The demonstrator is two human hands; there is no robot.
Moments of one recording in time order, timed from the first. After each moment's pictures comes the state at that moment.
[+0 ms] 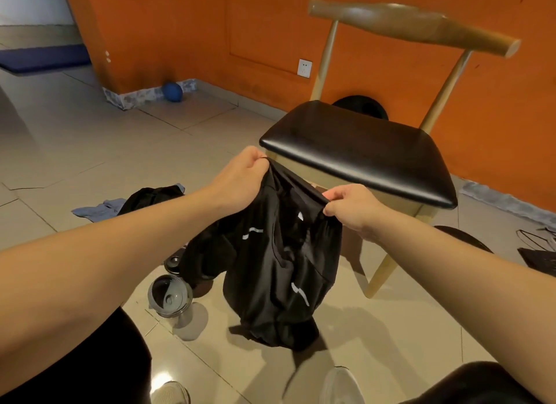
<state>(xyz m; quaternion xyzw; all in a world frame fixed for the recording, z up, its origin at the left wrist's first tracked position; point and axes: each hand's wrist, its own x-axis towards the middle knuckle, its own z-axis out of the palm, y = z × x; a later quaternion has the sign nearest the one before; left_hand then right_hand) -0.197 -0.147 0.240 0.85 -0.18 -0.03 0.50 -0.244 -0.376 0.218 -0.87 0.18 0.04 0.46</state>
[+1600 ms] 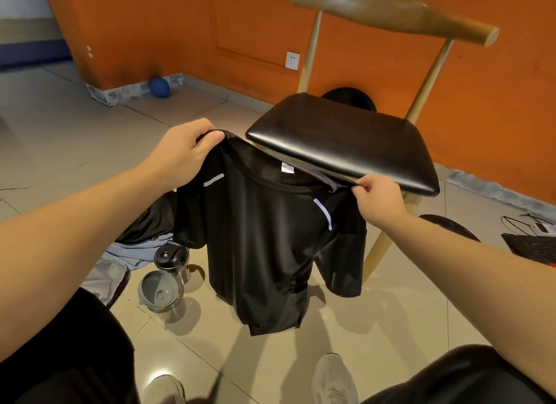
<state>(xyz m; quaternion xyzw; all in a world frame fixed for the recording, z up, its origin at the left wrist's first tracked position) -0.160 -0.090 0.242 0.88 -0.26 0.14 0.37 -0.256 -0.449 0.199 -0.94 0.19 -0.15 0.25</state>
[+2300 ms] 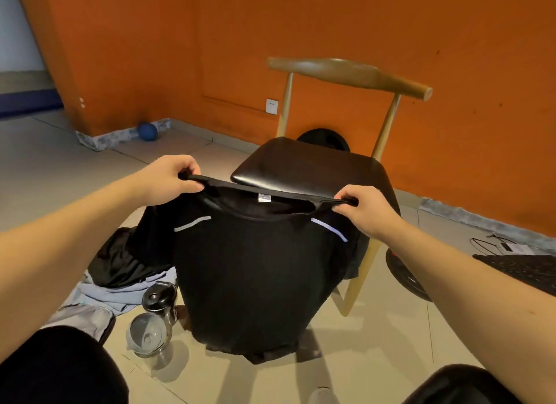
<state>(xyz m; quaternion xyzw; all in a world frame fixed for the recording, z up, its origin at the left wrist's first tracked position) -0.149 -0.072 0.297 0.91 -0.24 -0.02 0.35 -0.284 -0.464 0.273 -0.95 0.03 -0.15 0.26</state>
